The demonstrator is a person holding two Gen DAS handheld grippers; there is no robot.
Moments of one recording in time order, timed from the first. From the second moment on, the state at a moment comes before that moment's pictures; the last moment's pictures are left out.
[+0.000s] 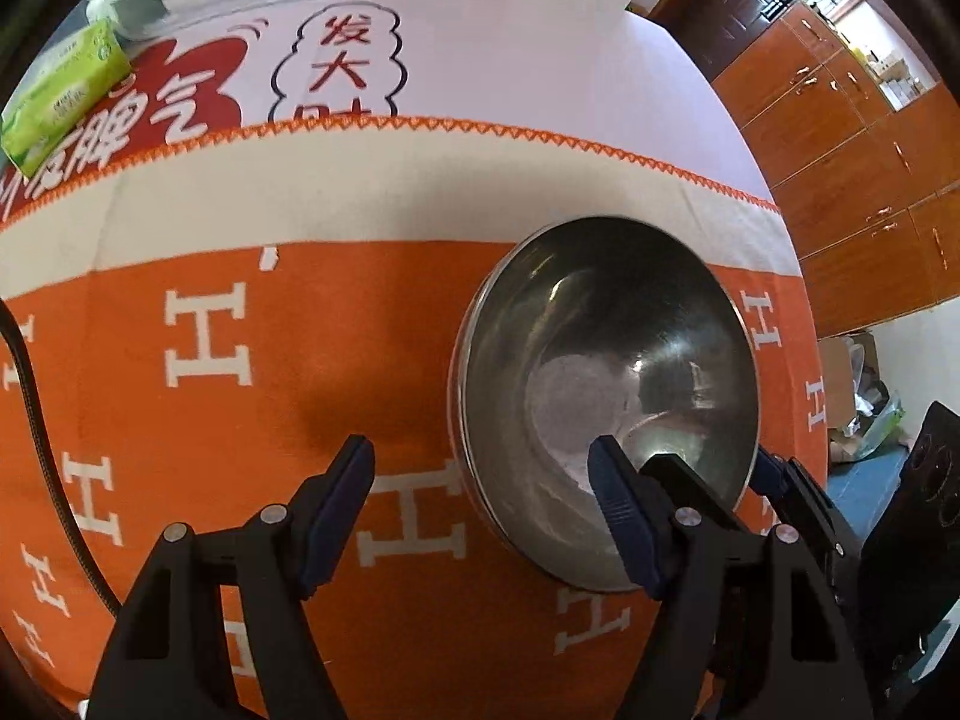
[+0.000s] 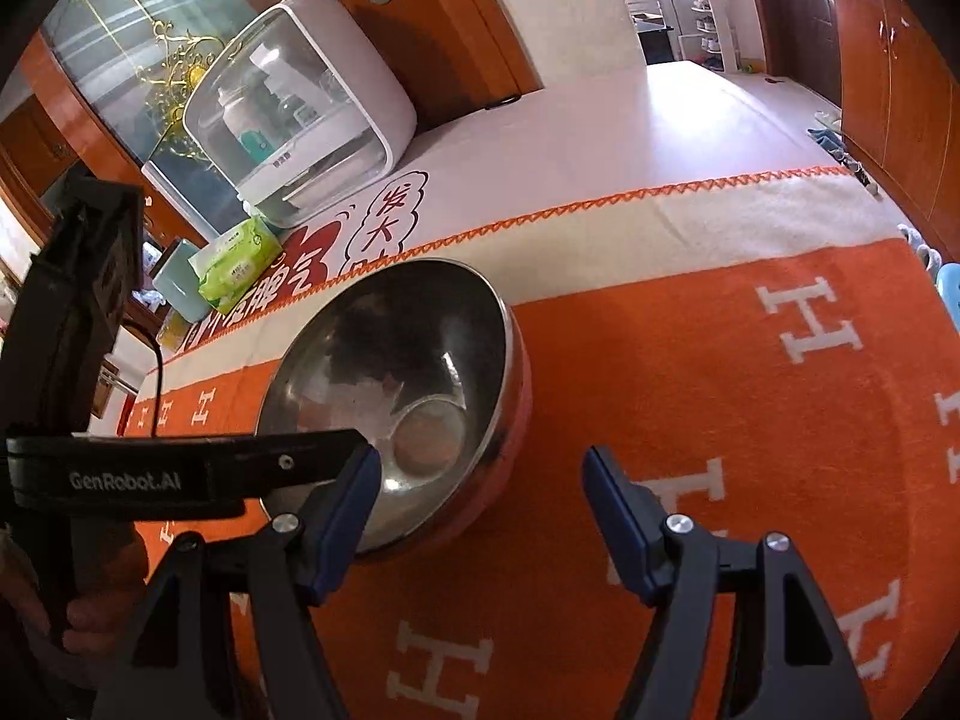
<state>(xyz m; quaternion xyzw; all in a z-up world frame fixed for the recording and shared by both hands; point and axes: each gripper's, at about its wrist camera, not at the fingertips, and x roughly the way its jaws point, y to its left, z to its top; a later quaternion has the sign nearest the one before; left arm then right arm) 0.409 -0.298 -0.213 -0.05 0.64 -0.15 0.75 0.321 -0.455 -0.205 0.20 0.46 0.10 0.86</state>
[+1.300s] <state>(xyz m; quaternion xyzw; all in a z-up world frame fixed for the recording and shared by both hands) 0.366 -0.318 -0.194 -0.08 0.66 -0.19 0.73 0.266 -0.465 -0.174 0.25 0.49 0.04 0.83</state>
